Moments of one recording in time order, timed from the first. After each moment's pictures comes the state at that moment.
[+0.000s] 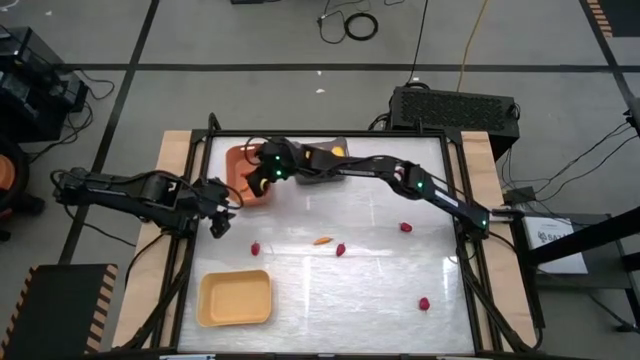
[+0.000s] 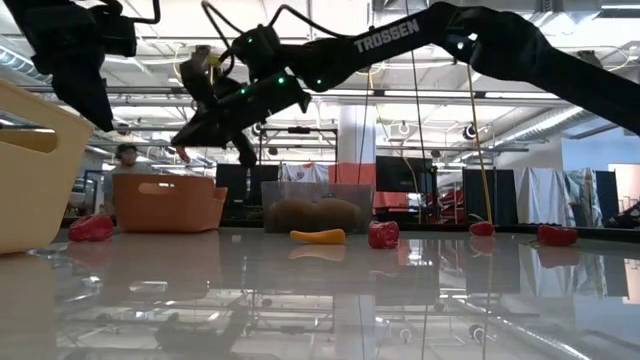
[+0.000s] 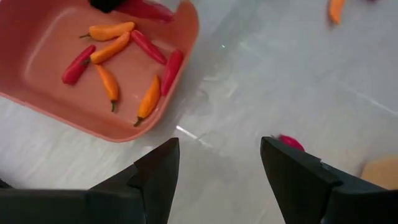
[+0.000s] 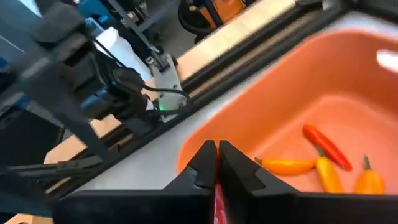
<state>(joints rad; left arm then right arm) -0.11 0.71 0.71 -1.06 -0.24 -0.63 -0.23 2.55 2.29 -0.18 -0.21 0.54</state>
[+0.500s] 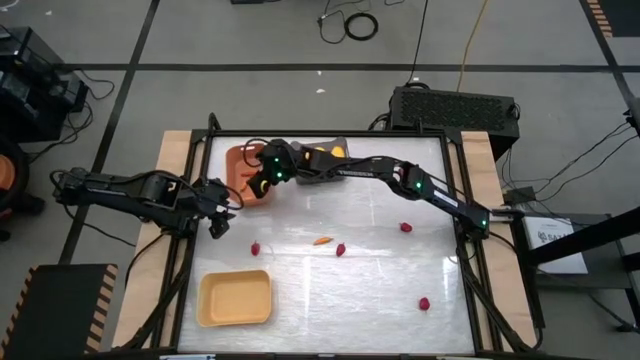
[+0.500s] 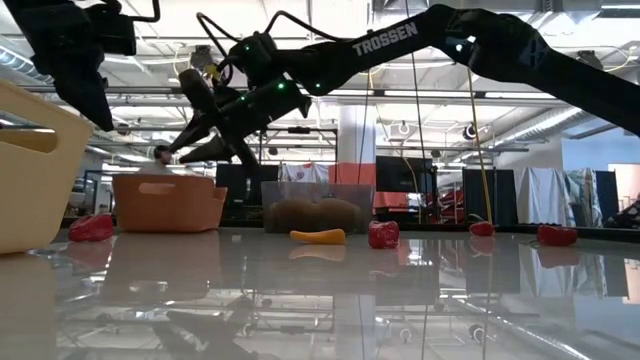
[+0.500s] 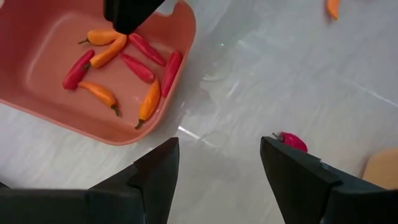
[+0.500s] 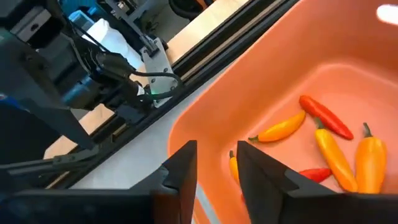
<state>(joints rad) -0.11 0.71 0.71 -1.06 -0.24 -0.58 -0.24 2.55 2.29 -0.23 -0.23 0.59</state>
